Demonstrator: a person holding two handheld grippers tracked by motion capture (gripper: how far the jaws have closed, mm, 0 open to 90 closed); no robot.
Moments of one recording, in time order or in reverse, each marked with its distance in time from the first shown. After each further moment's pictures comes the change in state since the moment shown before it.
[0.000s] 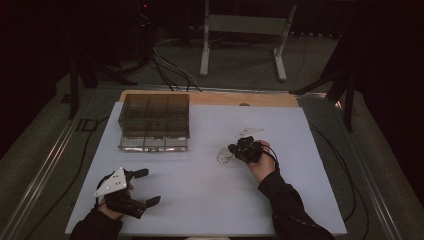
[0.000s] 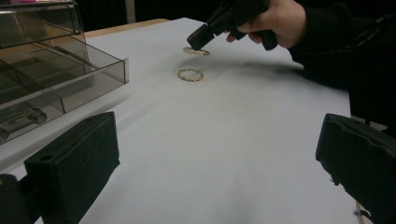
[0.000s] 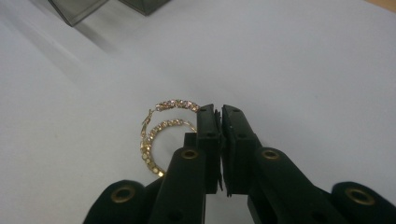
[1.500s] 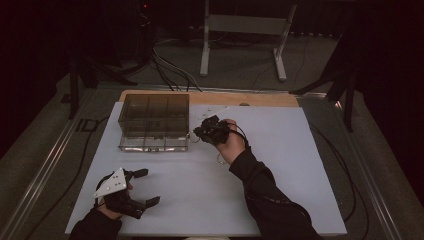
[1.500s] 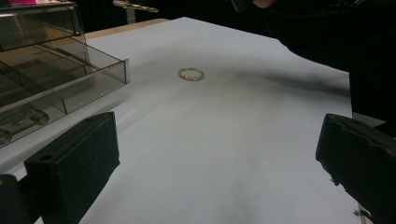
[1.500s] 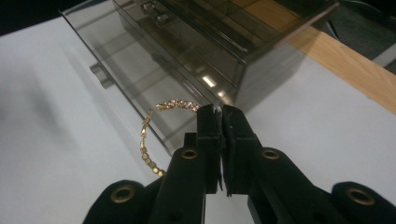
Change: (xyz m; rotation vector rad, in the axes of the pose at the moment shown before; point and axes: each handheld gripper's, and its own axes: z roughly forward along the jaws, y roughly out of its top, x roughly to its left) left arm 0.000 0.000 -0.001 0.002 0.003 0.016; right arm 0.063 0.105 0.014 -0.052 0.115 -0.138
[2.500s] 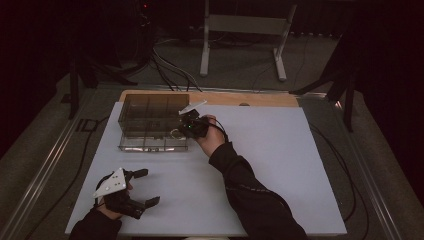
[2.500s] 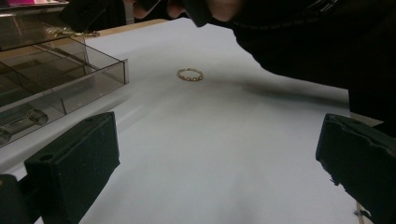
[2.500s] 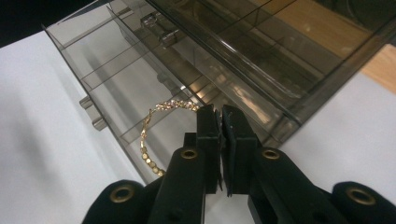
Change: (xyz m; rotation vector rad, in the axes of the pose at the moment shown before) left arm 0.001 0.000 -0.001 -0.001 -0.007 -0.003; right arm 0.009 0.028 0.062 0.047 0.039 0.038
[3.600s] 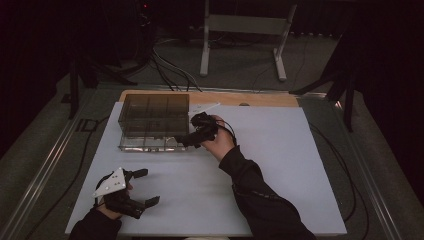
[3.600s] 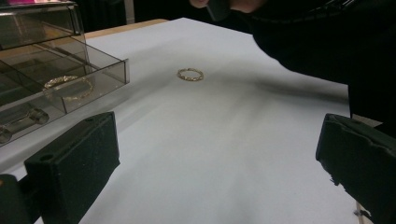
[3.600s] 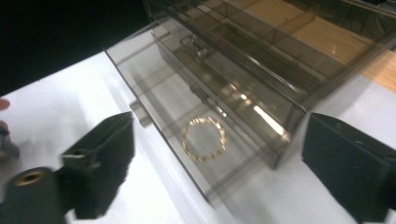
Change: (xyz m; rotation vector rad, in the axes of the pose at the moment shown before) left arm 0.001 0.000 0.000 -0.004 0.001 -0.005; right arm -0.003 -0.014 -0.036 -0.105 0.117 0.015
